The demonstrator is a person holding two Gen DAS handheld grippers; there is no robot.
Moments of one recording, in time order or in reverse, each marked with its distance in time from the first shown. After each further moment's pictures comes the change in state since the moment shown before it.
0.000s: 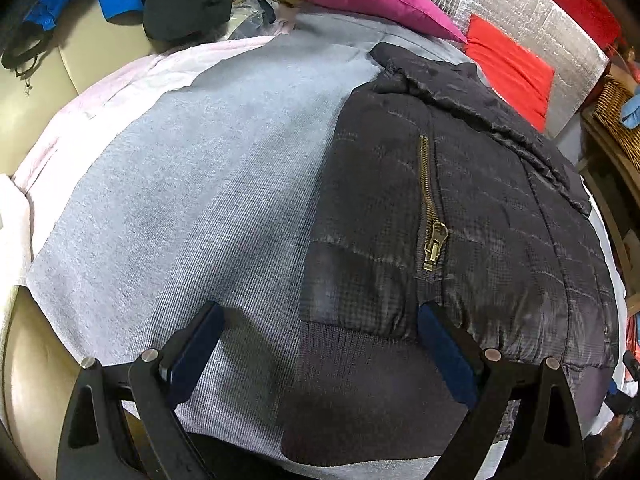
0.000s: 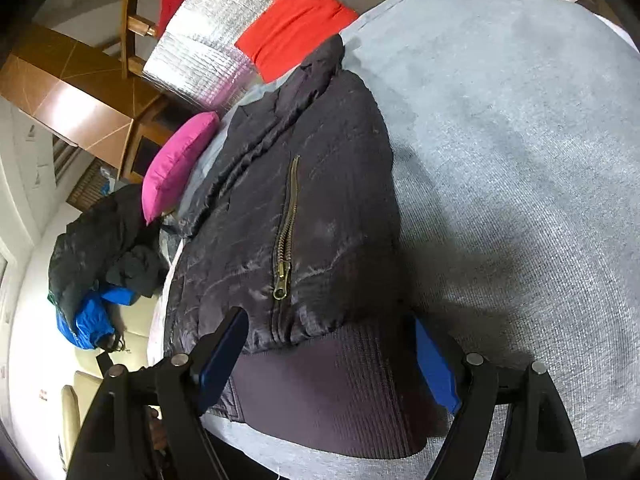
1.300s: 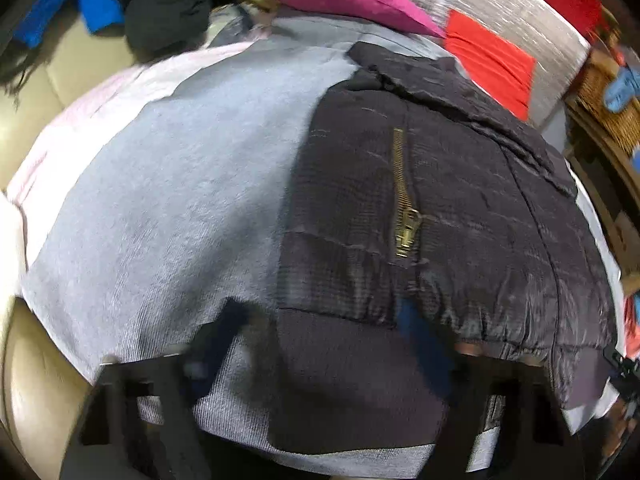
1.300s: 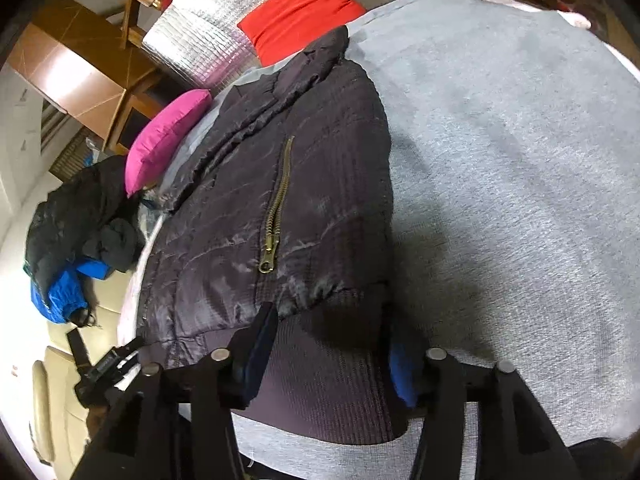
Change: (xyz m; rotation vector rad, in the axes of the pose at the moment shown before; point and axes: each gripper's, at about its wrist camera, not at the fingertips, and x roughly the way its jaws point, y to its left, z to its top) left arm -0.008 -0.012 -0.010 0.086 -0.006 -0.041; right arm 0.001 0.010 -0.009 -0.102 0.043 -0.122
